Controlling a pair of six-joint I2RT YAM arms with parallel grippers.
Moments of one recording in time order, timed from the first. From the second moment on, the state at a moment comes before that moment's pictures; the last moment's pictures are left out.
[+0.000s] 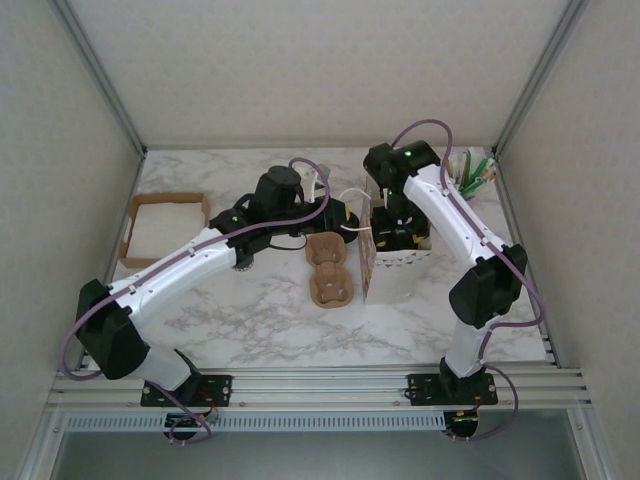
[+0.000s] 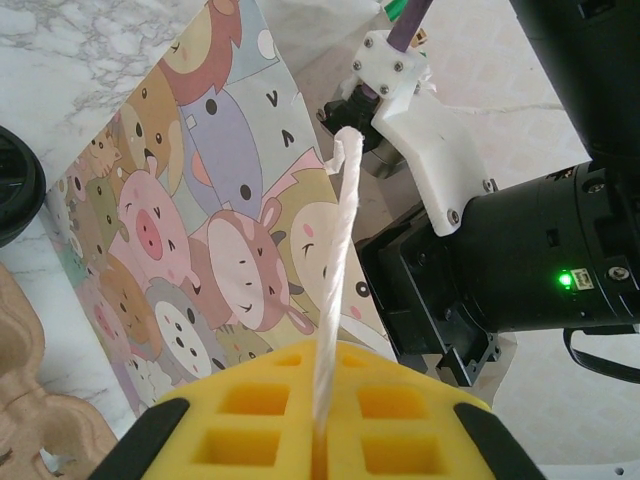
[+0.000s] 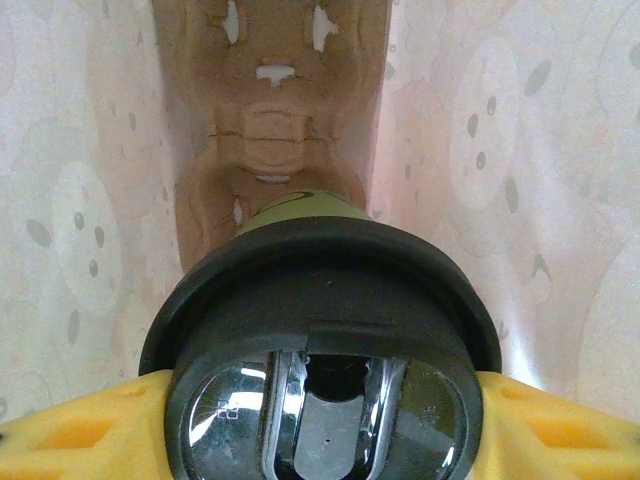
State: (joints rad) left arm -0.72 1.48 1.32 -0.27 0.33 -0.79; right arm 0.52 1.82 1.90 -1.69 0.10 0.37
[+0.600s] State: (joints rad) left arm -0.72 1.49 1.32 -0.29 0.29 -0.79; right arm 0.52 1.82 1.89 -1.69 0.07 0.35
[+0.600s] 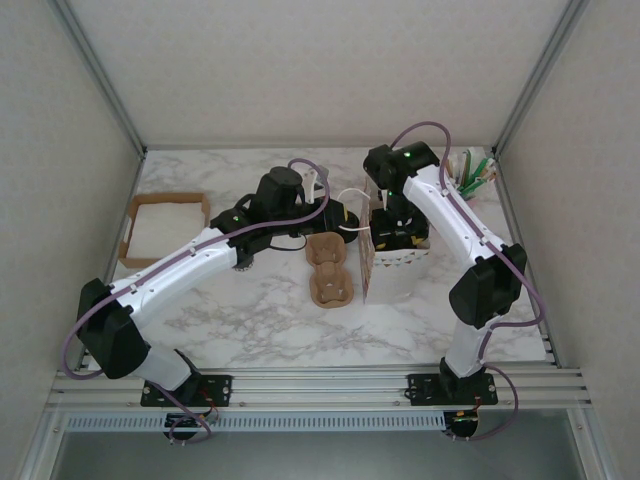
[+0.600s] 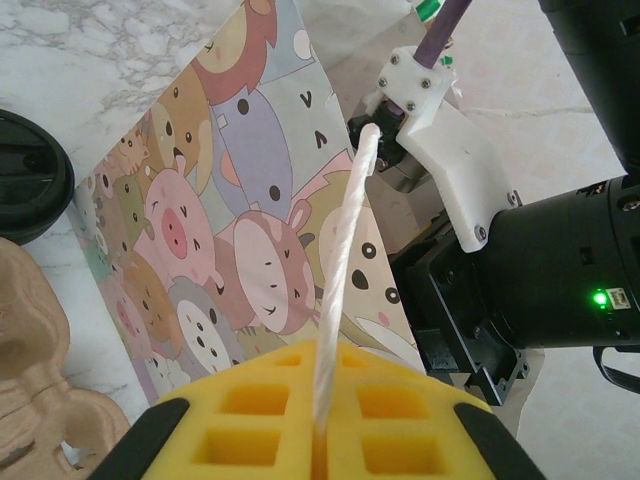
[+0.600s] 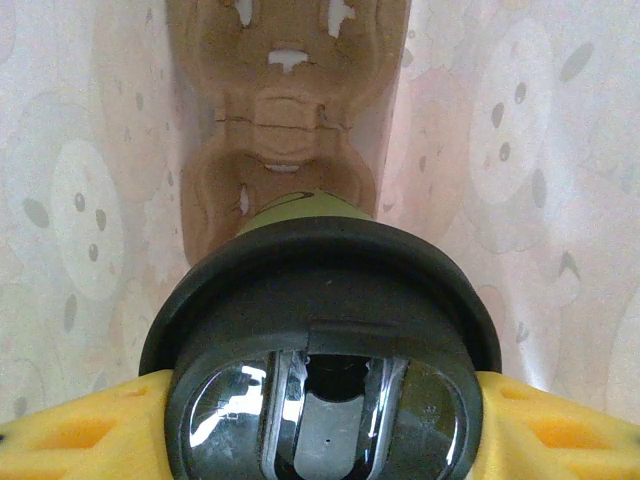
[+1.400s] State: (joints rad) left arm -0.72 1.49 1.32 -0.31 0.28 -0.79; right arm 0.52 1.82 1.88 -1.69 0.05 0.33
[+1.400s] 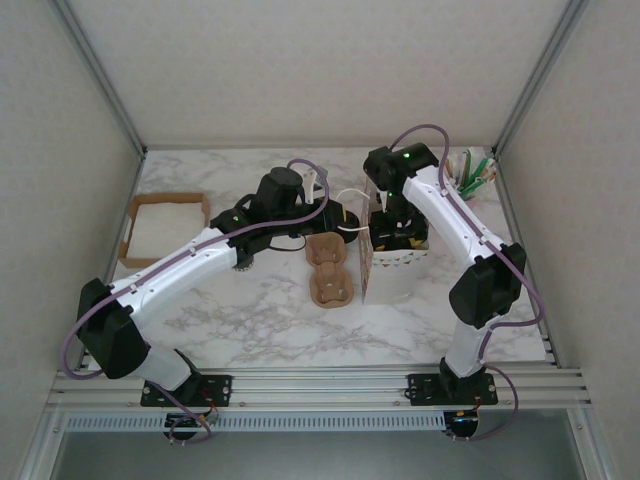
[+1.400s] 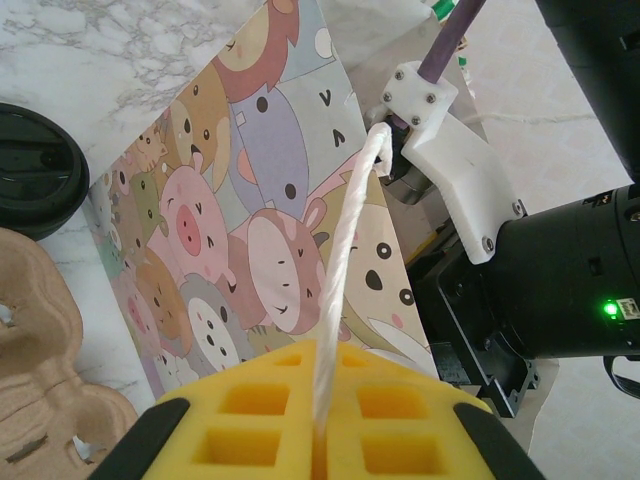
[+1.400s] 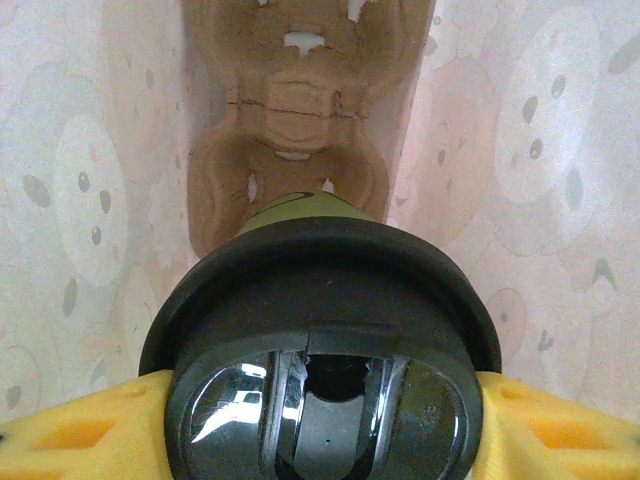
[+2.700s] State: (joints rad) left arm -0.72 1.49 1.32 -0.31 0.27 -0.79; right arm 0.52 1.79 1.86 -1.68 0.02 0.32
